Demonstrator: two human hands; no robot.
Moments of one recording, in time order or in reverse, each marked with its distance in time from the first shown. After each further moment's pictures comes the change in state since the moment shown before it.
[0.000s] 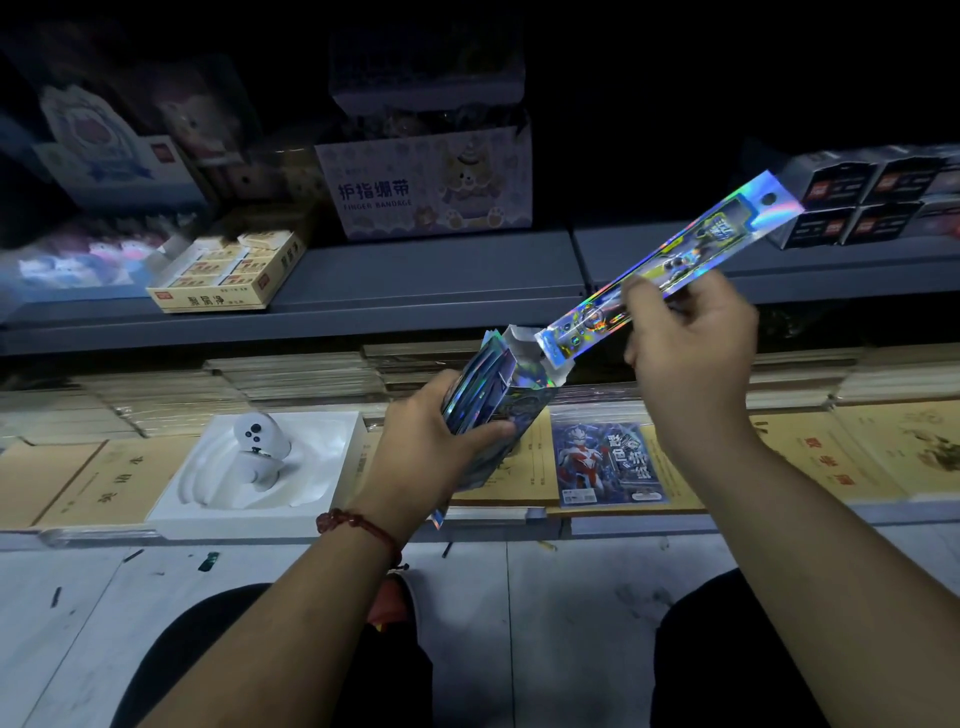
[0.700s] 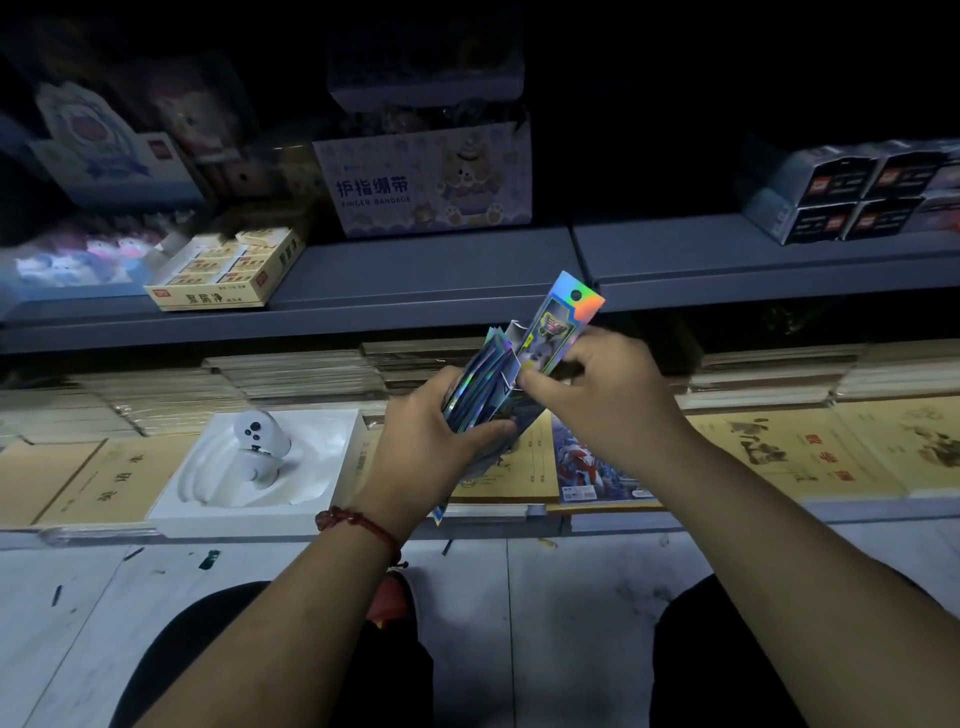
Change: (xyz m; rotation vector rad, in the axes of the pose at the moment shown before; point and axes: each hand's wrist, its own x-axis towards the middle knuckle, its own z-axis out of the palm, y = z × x) left_hand -0.001 0.001 -0.001 0.007 -0.008 0.051; right_hand -0.021 0.011 0.014 -0.541 -0.559 -0.075
